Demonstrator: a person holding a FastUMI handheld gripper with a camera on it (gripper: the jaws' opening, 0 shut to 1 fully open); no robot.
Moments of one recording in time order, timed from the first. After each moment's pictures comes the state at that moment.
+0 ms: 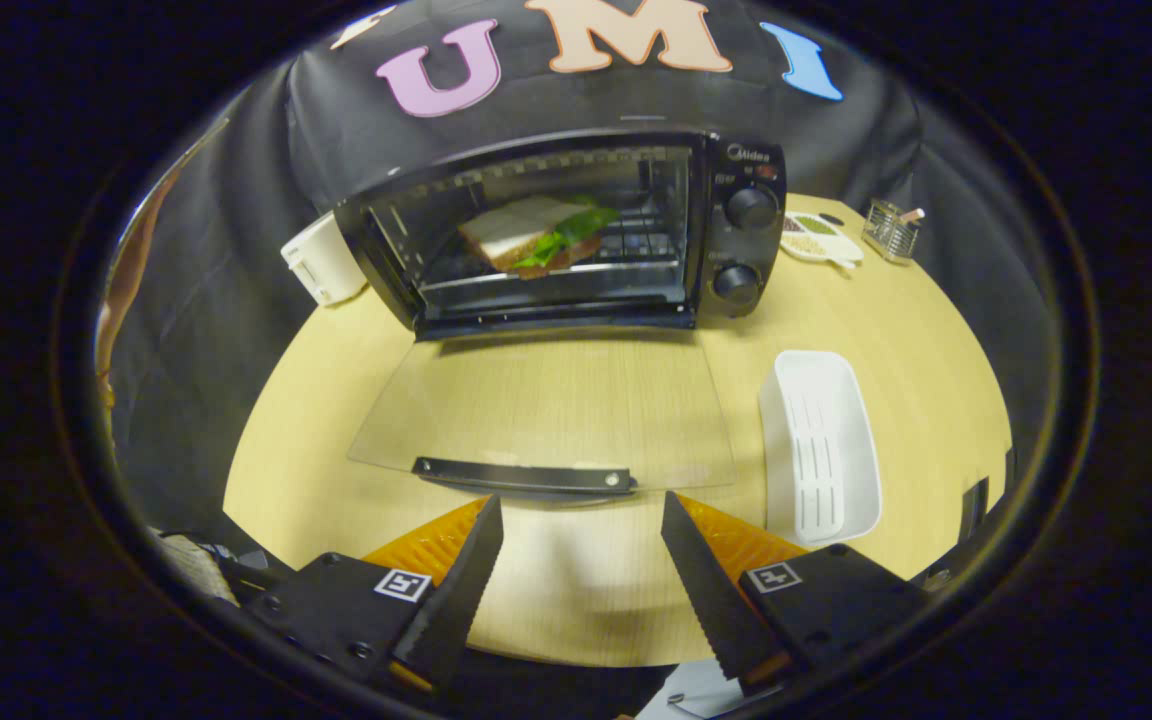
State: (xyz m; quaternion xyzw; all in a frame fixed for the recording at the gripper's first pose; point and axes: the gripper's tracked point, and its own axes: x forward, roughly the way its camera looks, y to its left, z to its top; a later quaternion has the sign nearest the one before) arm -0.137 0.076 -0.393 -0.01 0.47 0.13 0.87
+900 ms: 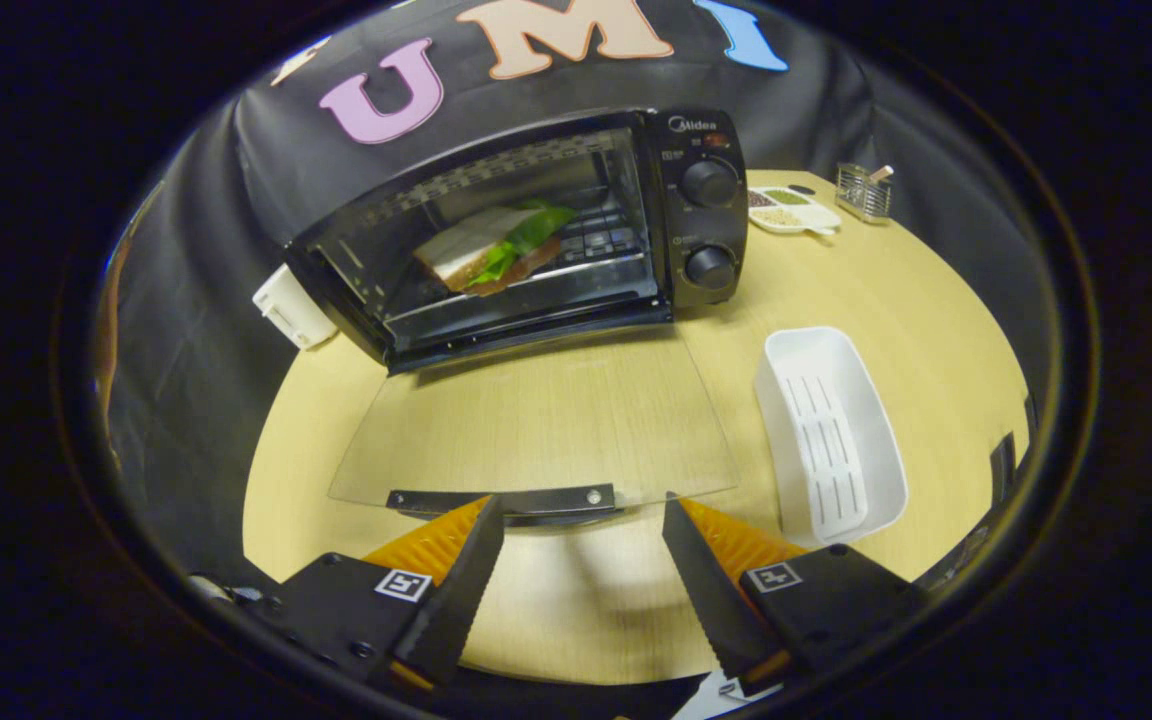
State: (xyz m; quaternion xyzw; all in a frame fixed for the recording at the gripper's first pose) arm -0.112 0.074 -0.389 0.06 0.46 0.09 0.88
